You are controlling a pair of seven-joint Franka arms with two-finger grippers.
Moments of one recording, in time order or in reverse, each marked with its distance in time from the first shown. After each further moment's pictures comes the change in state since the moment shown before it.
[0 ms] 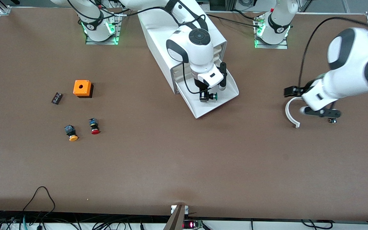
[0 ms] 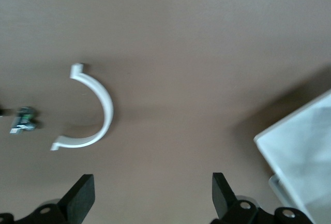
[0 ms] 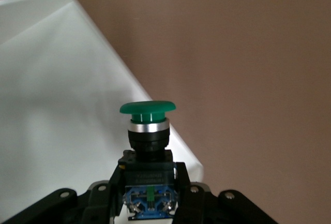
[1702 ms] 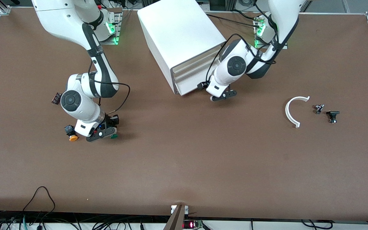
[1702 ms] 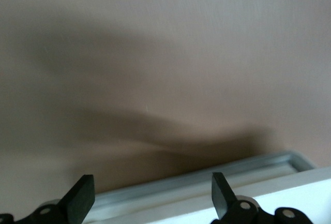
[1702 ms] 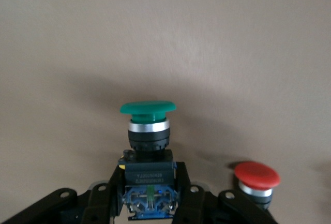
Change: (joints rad) left arm -0.245 0.202 -0.323 -0.325 -0.161 0.634 -0.764; right arm -0.455 -0.160 -0.164 -0.602 0.263 0.190 0.247
